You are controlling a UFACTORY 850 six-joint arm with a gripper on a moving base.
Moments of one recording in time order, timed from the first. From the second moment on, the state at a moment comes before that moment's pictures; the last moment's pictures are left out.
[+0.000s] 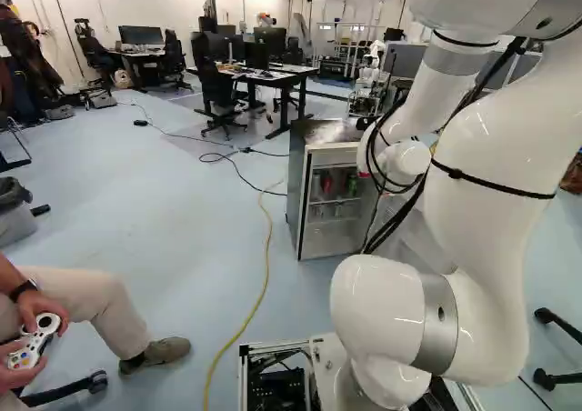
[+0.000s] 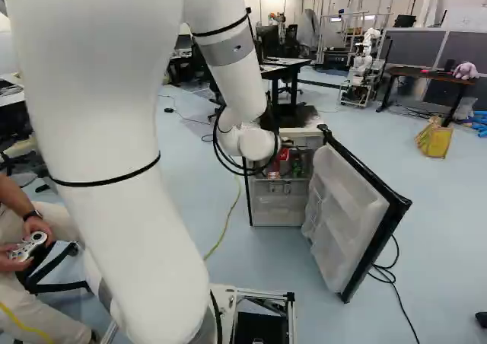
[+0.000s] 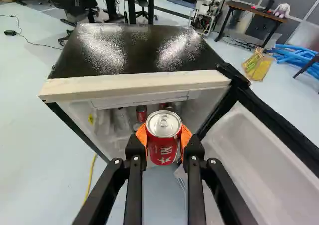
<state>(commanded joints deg) -25.8 -10.2 -33.8 -16.0 37.9 0.0</state>
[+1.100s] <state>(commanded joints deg) -24.0 -7.5 -39.0 -16.0 33.3 0.0</state>
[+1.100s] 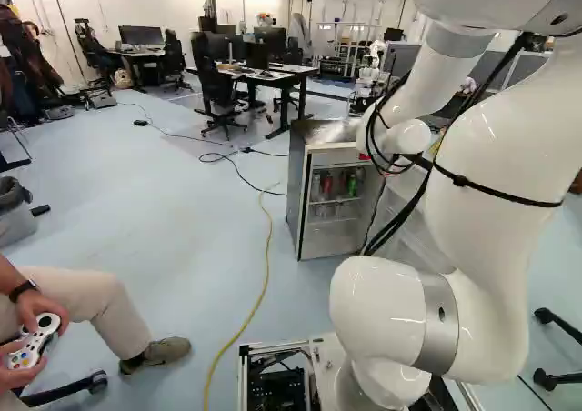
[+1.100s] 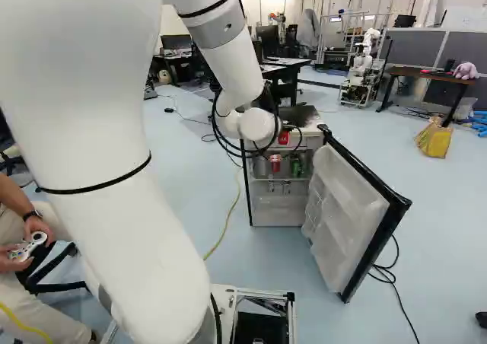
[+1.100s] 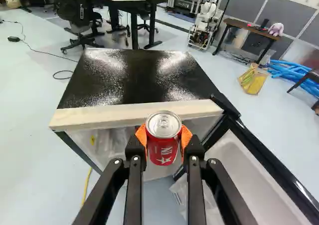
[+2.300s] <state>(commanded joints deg) -22.1 -10.4 -47.3 -16.0 28.3 0.0</state>
